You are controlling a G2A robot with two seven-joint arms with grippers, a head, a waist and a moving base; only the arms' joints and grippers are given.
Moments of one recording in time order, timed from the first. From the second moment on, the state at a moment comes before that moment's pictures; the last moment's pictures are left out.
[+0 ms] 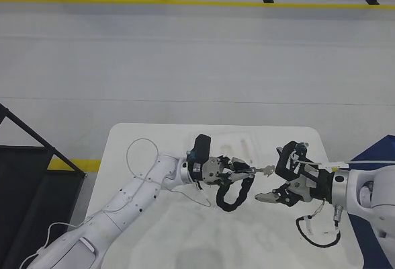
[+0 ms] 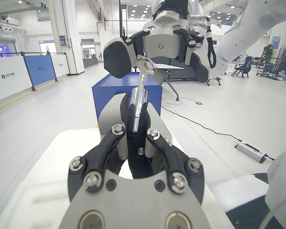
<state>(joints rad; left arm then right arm) 0.90 -1.19 -0.72 -1.27 1.19 -1.01 0.59 -1.31 -0.82 1.46 -2.28 -0.39 -0.44 1.15</state>
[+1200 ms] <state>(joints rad) 0.93 -1.18 -0.74 -1.28 1.08 -1.01 0.47 -1.27 -0.80 1.32 -2.34 -0.57 -0.61 1.12</state>
